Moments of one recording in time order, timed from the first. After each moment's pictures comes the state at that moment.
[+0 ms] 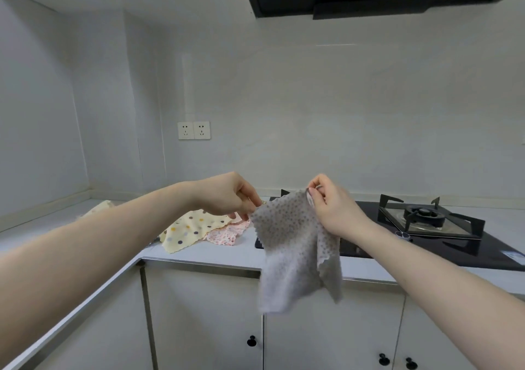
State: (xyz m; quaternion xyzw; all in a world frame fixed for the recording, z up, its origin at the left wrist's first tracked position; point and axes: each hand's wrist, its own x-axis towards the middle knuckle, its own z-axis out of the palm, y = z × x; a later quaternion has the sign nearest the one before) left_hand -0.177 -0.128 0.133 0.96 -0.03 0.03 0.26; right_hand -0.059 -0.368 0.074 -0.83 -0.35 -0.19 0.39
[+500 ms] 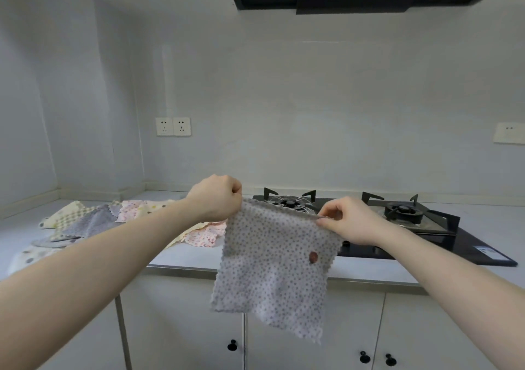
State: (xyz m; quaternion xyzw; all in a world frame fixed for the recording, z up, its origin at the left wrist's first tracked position) left_hand -0.130 -0.144 0.103 0.97 0.08 0.21 0.10; right_hand -0.021 -0.437 0.061 -0.90 -0.34 -0.10 0.26
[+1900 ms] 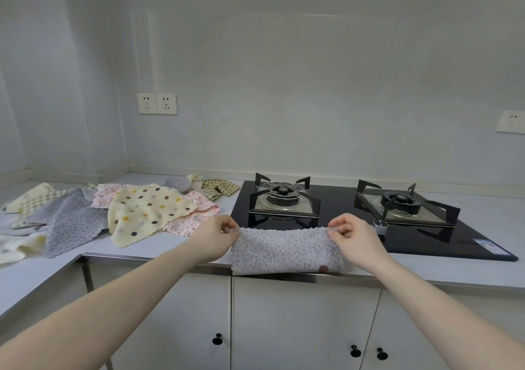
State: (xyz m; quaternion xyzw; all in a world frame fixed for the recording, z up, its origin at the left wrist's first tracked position) left_hand -0.074 -0.131 -0.036 0.92 0.09 0.15 0.36; right_hand 0.026 -0.450 -0.037 -0.88 -0.17 -0.12 0.43
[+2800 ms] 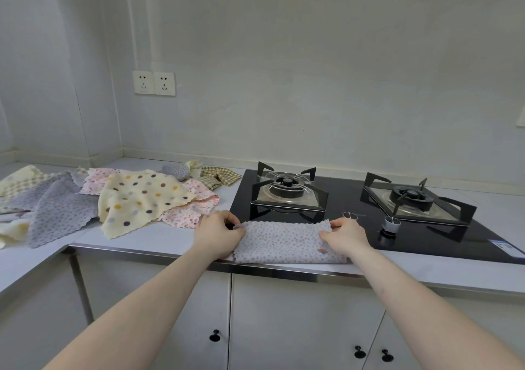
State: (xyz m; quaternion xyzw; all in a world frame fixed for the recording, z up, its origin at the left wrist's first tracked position) left_hand -0.016 -0.119 -0.091 0.90 0.18 0.22 0.33; right_hand 0.067 -0.404 -0.054 -0.93 -0.02 -0.02 0.37
